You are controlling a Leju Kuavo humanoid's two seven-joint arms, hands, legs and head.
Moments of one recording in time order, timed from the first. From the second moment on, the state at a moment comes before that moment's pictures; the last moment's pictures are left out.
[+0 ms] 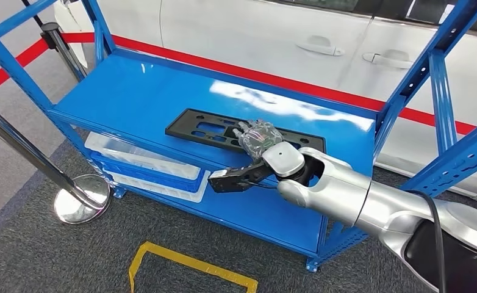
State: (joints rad) left arm -0.09 0.04 -0.89 -0.19 1.12 0.29 -0.15; right arm -1.11 -0.12 1.30 -1.12 0.44 0.31 0.48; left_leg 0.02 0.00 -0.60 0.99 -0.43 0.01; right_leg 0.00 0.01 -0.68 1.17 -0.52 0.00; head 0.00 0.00
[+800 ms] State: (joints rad) left arm -0.09 0.05 -0.89 -0.19 1.12 0.29 -0.15; right arm -1.08 -0.12 1.29 -1.10 0.44 0.30 0.48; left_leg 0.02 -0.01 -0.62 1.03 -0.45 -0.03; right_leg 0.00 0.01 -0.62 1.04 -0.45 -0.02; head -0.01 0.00
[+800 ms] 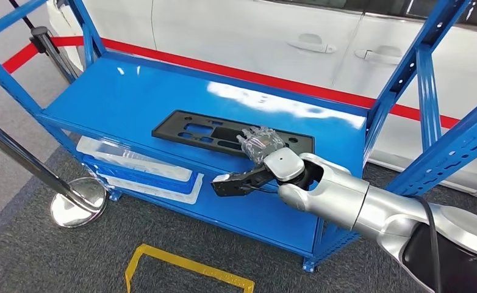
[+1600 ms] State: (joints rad) left arm -0.09 0.05 -0.89 -0.19 1.12 0.29 -0.15; right arm -1.06 -0.13 1.29 -1.09 0.44 0.30 0.47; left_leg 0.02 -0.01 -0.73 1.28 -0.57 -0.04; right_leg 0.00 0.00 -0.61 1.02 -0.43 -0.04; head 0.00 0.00
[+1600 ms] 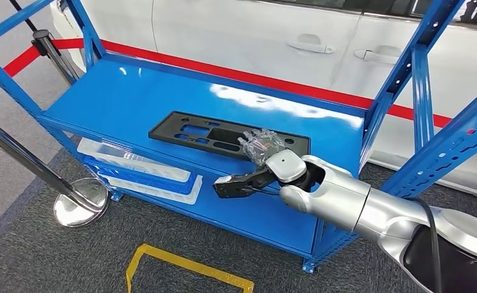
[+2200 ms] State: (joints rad) left arm -0.09 0.05 -0.89 -0.19 1.12 0.29 -0.15; right arm -1.04 -0.13 1.29 -1.08 0.44 0.29 0.47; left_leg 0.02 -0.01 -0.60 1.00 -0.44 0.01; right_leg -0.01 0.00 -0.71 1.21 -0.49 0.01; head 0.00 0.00
